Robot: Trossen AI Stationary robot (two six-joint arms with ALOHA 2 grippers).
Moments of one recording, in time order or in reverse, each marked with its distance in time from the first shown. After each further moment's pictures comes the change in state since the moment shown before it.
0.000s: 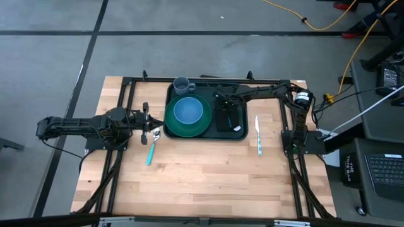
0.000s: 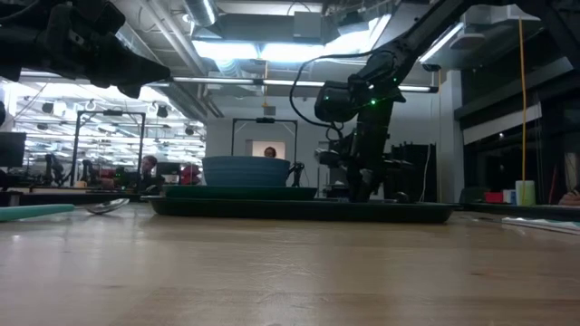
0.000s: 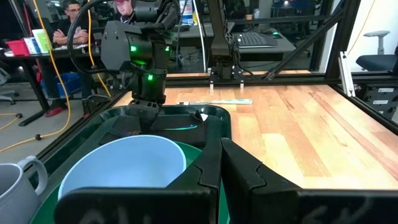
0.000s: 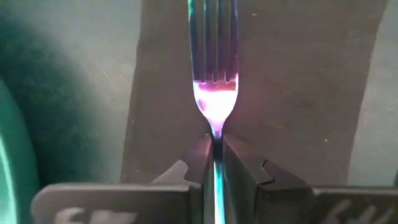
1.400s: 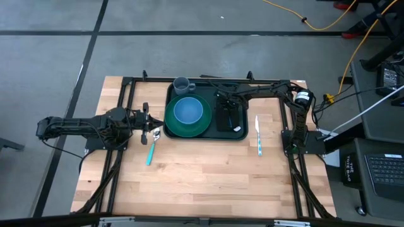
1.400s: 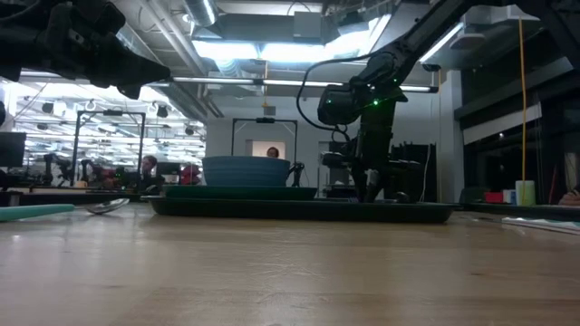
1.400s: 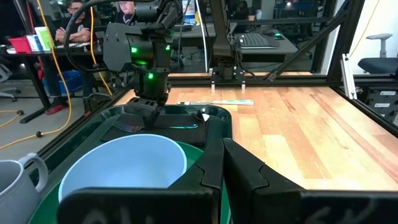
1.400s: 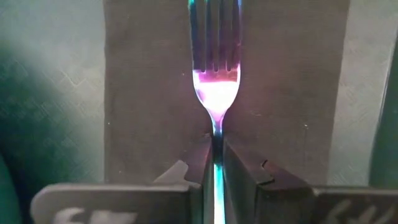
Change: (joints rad) left arm 0.000 0.000 0.000 0.000 0.000 -0.018; right arm -0.016 -0.001 0.002 -0.061 -0.018 0.109
